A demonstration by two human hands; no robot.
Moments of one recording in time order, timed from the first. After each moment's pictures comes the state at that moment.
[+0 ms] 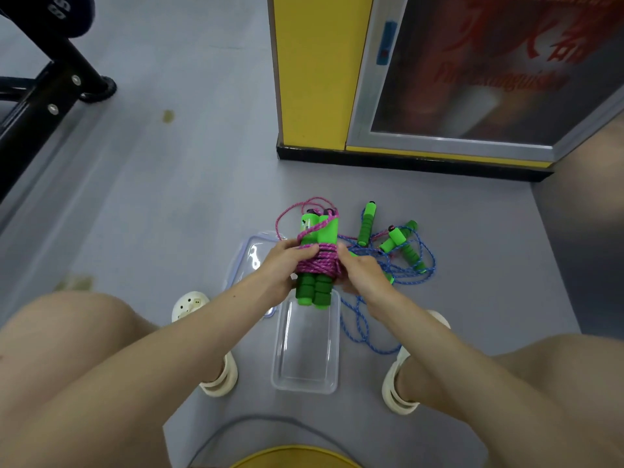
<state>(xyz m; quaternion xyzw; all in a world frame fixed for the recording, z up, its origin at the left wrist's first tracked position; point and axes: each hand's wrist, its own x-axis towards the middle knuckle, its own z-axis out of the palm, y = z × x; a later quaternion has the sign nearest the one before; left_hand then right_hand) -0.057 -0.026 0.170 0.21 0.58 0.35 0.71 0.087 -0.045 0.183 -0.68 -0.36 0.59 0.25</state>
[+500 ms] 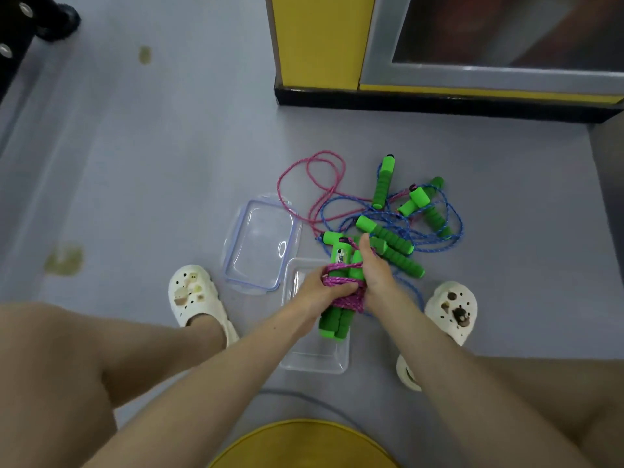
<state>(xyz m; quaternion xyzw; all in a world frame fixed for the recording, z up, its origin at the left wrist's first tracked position) -0.019 -0.068 0.067 0.25 0.60 0.25 0.72 0.084 -0.036 0.063 -0.70 -0.07 0.62 0.35</state>
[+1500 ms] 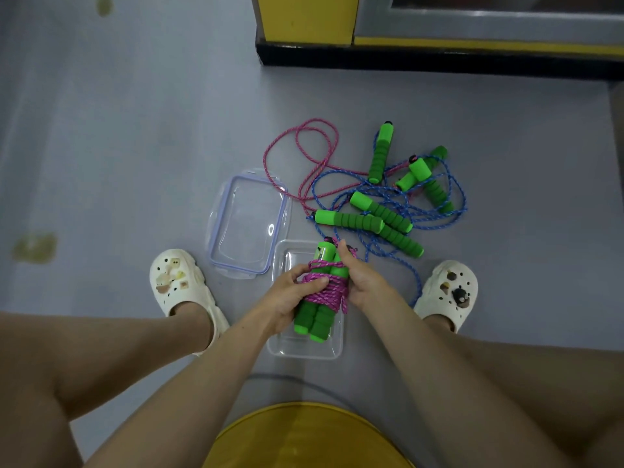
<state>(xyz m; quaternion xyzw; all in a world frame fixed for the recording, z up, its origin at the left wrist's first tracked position) -0.046 -0.080 0.022 0.09 0.57 0.25 0.78 0.087 -0.052 0.015 -0.64 0.04 0.71 0.28</state>
